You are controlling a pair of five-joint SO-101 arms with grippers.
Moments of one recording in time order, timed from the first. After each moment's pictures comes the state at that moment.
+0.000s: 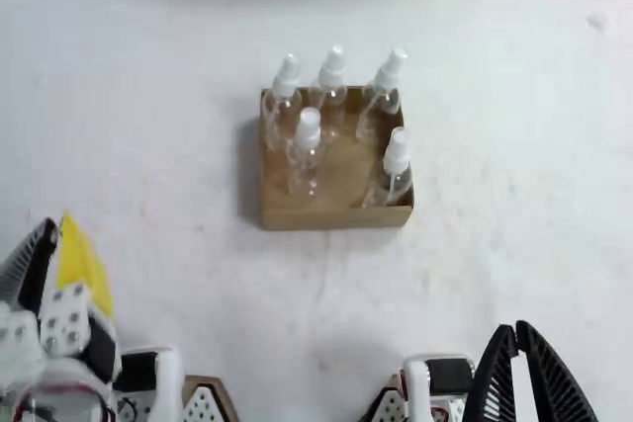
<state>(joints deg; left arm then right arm) -13.6 -78.2 6.6 97.3 5.1 -5.9 -103.0 9.2 90.3 1.5</state>
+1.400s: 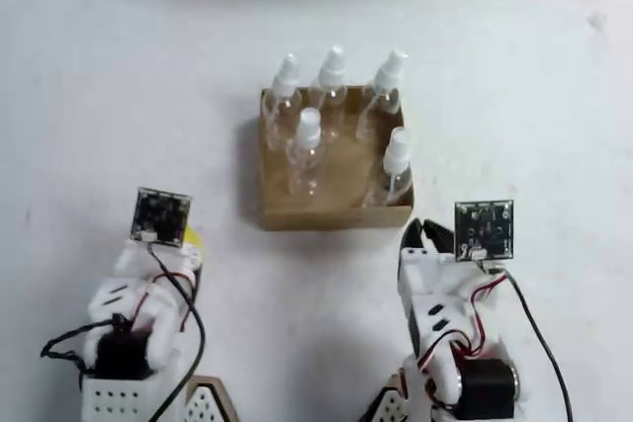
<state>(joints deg) -5.0 -104.0 93.0 61.3 -6.5 -5.2 -102.9 73.4 71.7 1.7</state>
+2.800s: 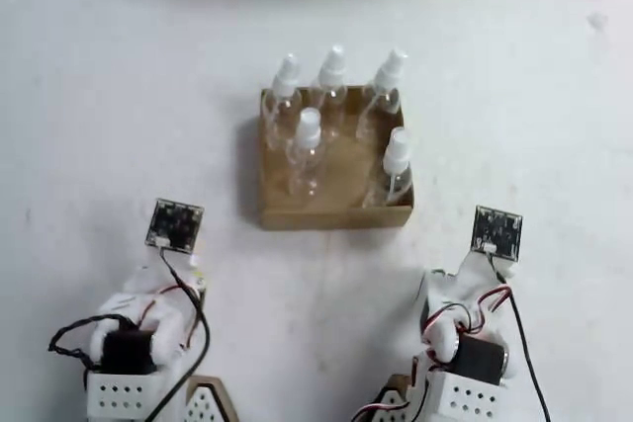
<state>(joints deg) -5.5 -104.0 97.1 73.6 -6.5 11.0 -102.9 96.4 72.3 1.7</state>
